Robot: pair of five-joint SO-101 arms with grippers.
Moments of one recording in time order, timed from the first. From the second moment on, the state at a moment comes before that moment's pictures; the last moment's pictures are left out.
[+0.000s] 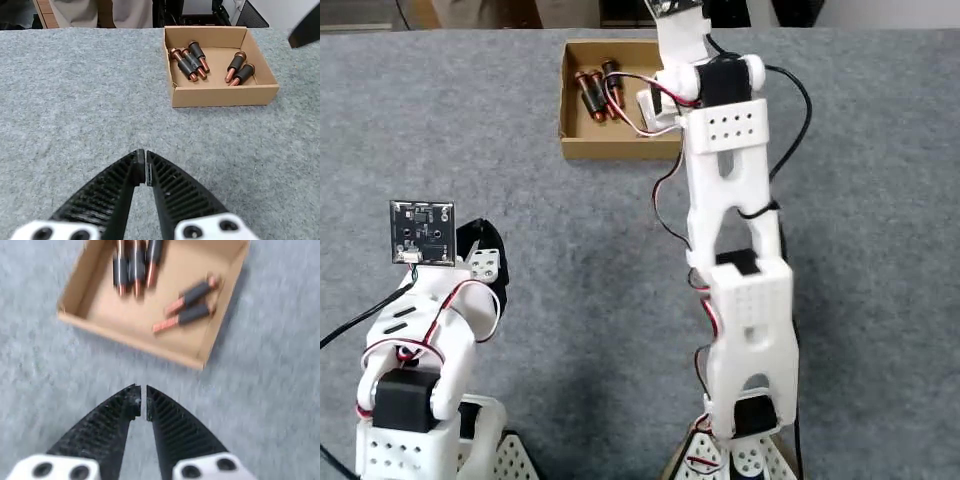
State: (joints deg) left arm 1.8 -85.4 60.9 57.6 -7.6; right arm -15.3 37.8 -67.6 101.5 0.1
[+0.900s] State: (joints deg) left arm 1.3 -85.5 77.5 57.6 -7.6; right arm -13.1 -36.5 53.1 60.1 2.3
